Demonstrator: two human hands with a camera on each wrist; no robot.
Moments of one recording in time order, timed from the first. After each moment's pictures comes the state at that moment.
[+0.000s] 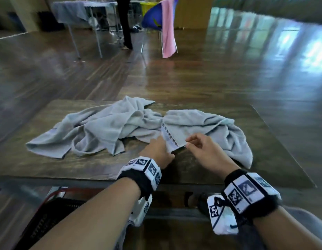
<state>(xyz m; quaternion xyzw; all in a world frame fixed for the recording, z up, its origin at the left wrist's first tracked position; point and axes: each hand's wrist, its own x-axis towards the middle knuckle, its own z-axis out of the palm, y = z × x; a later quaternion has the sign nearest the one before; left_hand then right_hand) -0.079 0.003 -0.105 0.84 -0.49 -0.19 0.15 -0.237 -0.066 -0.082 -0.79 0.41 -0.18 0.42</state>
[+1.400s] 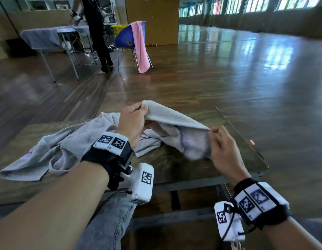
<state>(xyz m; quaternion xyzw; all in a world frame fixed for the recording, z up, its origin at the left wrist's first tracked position) -0.122 -0.008 0.019 0.59 -0.31 -0.33 0.67 -0.350 -0.067 -0.067 -0.73 0.38 -0.46 0.35</state>
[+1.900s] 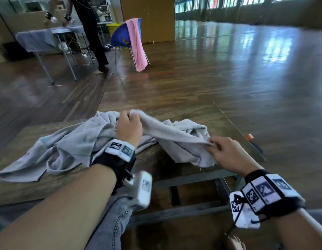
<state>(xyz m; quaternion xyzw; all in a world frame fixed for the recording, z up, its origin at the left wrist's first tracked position) -0.121 -0.021 -0.024 0.78 -0.31 -0.11 0.53 -0.390 -0.083 -0.075 -0.82 0.44 -0.24 0.27</state>
